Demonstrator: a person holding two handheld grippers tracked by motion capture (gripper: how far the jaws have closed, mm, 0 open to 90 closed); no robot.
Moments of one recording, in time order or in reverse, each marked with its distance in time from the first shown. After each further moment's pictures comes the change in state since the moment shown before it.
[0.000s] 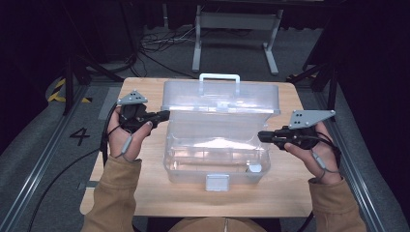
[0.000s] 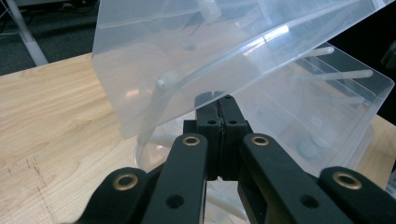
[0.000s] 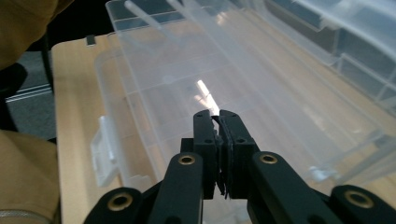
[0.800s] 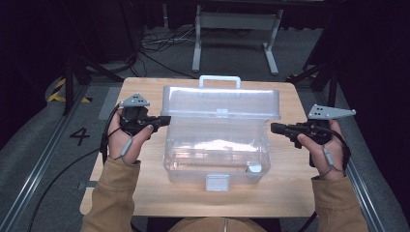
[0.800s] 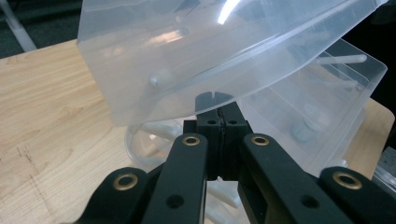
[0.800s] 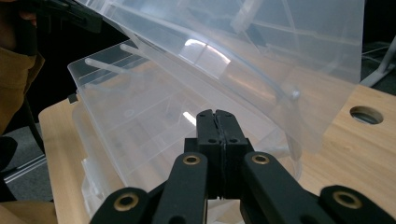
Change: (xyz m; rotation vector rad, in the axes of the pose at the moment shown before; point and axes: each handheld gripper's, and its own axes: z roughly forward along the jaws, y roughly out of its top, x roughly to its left) left arm -0.005 -0.003 -0.002 0.068 -0.020 0.009; right arm -0.024 -0.023 -0.019 -0.134 -0.073 0.272
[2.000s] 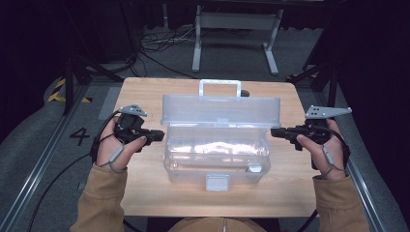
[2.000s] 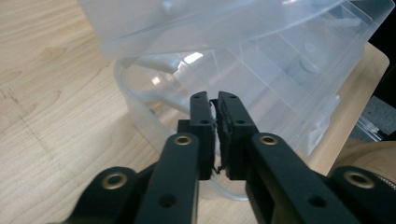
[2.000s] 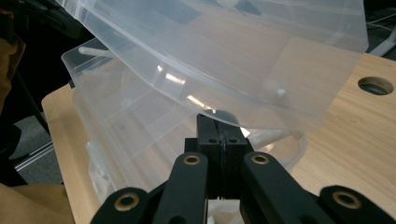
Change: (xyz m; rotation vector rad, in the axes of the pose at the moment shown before) left arm 0.006 -0.019 -0.011 0.205 -0.050 -0.031; right arm -0.001 -0.001 0.001 0.098 0.005 0.042
